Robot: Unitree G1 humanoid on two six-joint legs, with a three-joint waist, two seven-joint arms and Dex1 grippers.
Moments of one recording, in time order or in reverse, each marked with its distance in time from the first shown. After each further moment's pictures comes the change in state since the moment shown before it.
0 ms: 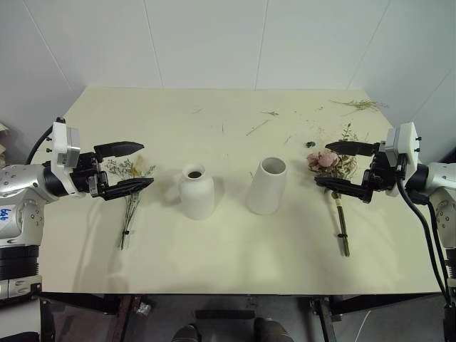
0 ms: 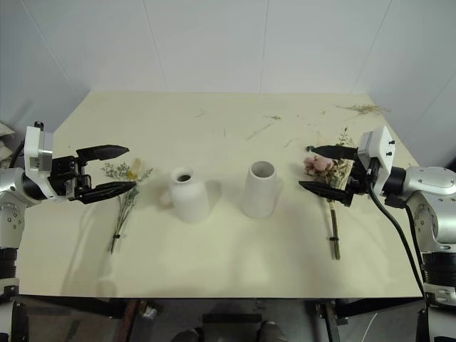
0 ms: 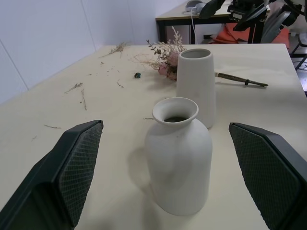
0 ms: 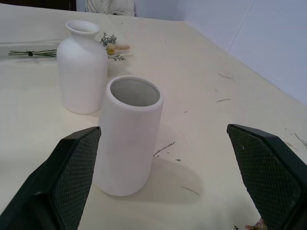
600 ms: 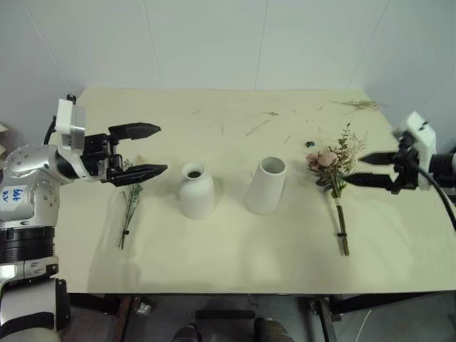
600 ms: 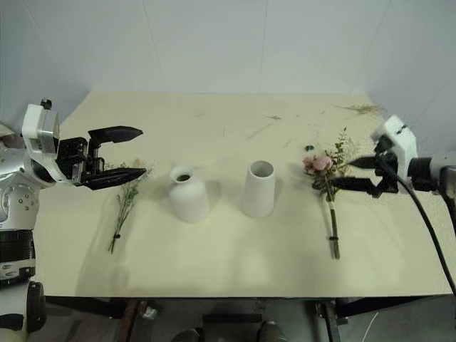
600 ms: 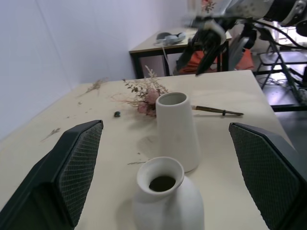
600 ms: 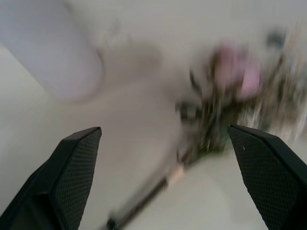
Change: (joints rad) left arm -0.156 -0.063 -0.048 -0.029 -0.041 0.049 -0.065; right arm -0.204 -0.285 0.307 0.074 -0.170 0.809 -0.143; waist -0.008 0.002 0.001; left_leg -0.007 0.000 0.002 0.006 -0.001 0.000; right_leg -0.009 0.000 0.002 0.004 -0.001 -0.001
